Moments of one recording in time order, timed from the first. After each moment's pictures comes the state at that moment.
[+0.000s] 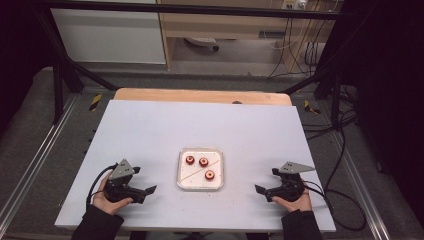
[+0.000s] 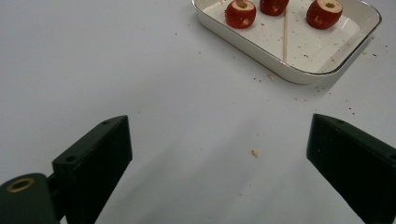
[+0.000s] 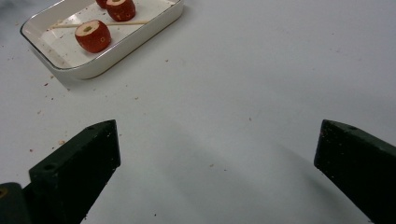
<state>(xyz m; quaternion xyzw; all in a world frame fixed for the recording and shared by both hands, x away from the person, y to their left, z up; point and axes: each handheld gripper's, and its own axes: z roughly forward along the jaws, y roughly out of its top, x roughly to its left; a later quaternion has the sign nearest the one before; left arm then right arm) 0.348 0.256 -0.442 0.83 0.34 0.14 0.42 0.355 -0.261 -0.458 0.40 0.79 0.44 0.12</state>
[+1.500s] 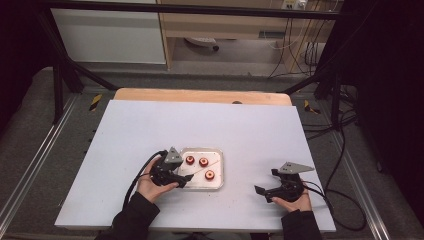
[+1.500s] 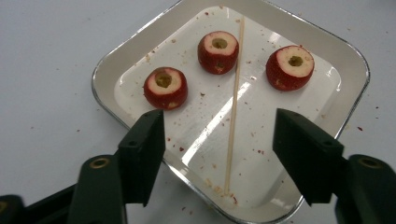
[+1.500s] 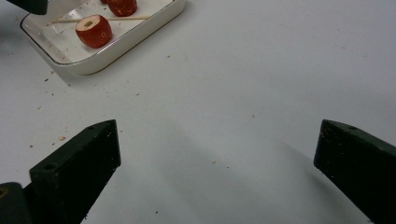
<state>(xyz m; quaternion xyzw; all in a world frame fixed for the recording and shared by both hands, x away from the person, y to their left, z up) 0.391 0.137 -0.430 0.88 0.30 0.12 0.36 0.355 -0.260 -0.459 0.39 0.80 0.44 0.11</state>
